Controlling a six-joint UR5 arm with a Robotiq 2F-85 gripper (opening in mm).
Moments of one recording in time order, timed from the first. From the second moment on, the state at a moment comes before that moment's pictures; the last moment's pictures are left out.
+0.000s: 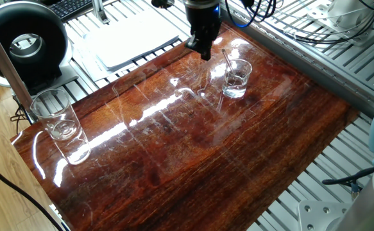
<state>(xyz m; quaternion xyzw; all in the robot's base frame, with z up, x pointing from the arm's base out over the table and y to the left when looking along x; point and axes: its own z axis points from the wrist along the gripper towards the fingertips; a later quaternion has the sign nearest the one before) 0.535 -0.029 0.193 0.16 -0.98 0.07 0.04</state>
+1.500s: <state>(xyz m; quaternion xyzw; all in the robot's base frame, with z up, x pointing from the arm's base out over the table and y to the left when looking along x) 0.570 -0.087 0.199 0.37 -0.92 0.13 -0.01</state>
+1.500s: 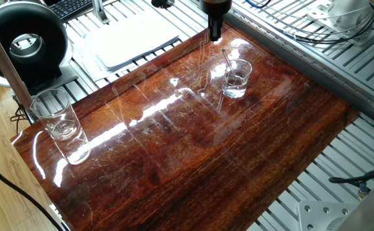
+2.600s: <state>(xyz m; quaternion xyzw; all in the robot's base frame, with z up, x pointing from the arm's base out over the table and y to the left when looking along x) 0.543 -0.090 0.228 0.32 -0.94 0.13 0.01</state>
